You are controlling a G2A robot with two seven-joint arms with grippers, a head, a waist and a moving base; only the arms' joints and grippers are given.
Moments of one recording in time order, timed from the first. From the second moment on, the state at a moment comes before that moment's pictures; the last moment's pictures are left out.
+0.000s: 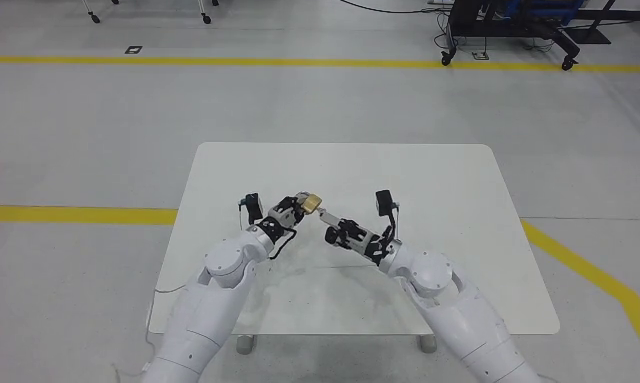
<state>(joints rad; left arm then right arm) 1.23 -1.37 -1.18 -1.28 -0.42 0.03 -0.42 -1.34 -1.26 1.08 -1.47 0.17 -0.07 0.51</state>
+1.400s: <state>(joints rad) 1.24 -1.36 -1.22 -1.28 -0.59 0.15 -0.52 -1.39 -1.25 1.12 -1.54 0.24 -0.27 0.55</state>
